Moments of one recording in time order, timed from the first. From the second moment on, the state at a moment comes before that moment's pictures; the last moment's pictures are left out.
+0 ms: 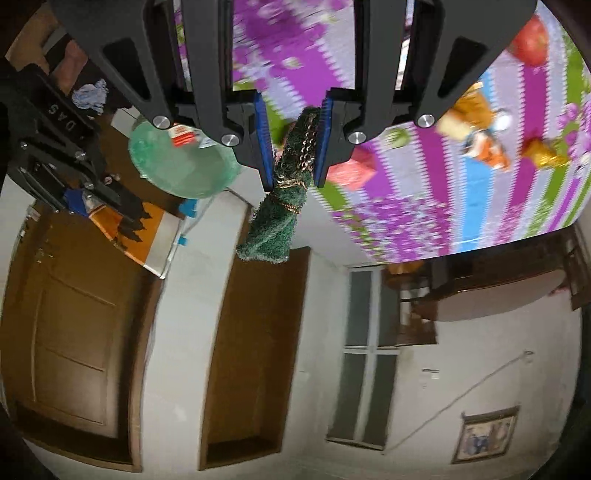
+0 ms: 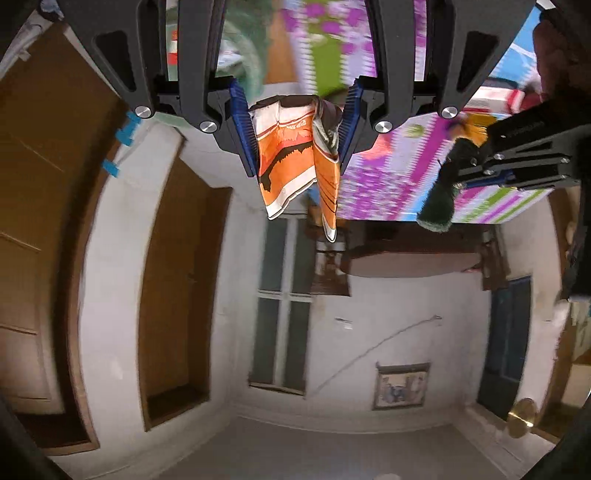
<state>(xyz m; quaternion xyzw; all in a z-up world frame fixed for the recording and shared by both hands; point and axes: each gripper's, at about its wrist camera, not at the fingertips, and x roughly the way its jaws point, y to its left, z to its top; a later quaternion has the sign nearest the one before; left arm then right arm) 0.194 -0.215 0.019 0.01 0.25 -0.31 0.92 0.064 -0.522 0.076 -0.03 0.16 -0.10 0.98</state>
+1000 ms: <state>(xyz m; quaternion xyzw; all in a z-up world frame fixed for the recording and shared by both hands) 0.238 -0.438 -0.056 0.07 0.37 -0.38 0.85 0.125 -0.753 -0.039 0.05 0.33 -0.19 0.92</state>
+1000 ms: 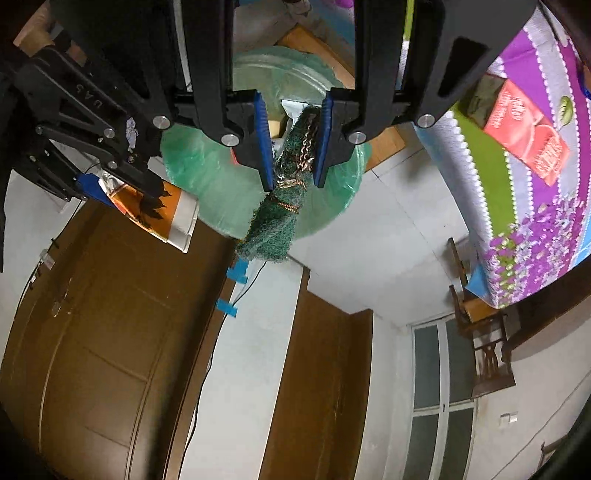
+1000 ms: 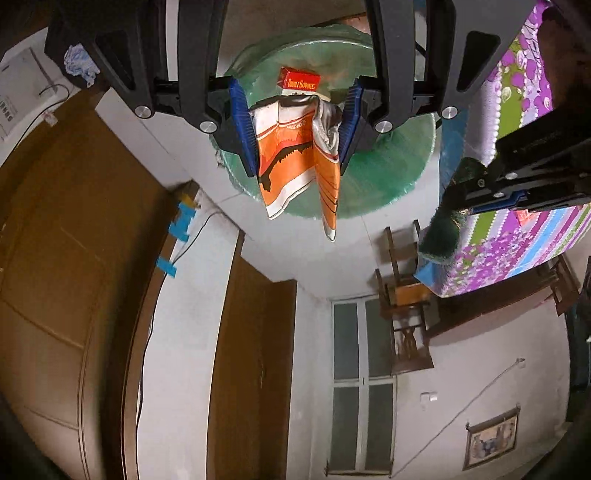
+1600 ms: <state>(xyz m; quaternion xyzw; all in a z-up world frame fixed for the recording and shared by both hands) 0.254 -0.463 -0.081 0.08 0.39 -0.37 0.84 0.147 -0.758 -0.065 0.07 0.36 -0.19 0.91</state>
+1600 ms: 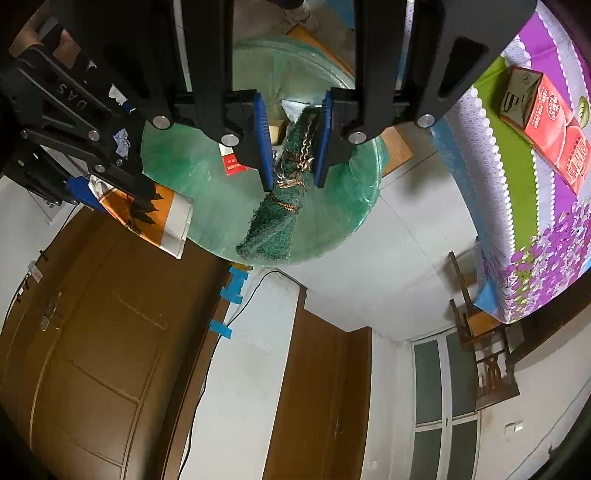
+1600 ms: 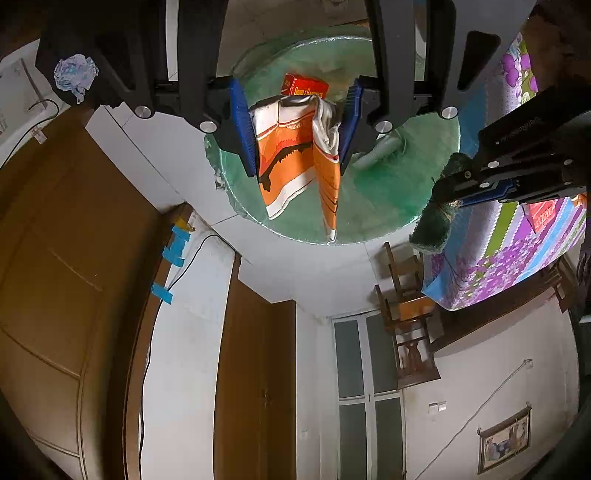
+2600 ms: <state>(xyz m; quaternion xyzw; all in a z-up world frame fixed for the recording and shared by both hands) 0.257 -0.466 -0.085 0.09 0.40 -0.36 0.84 0.155 -0.749 -0.071 0.08 0.36 -0.19 0.91</state>
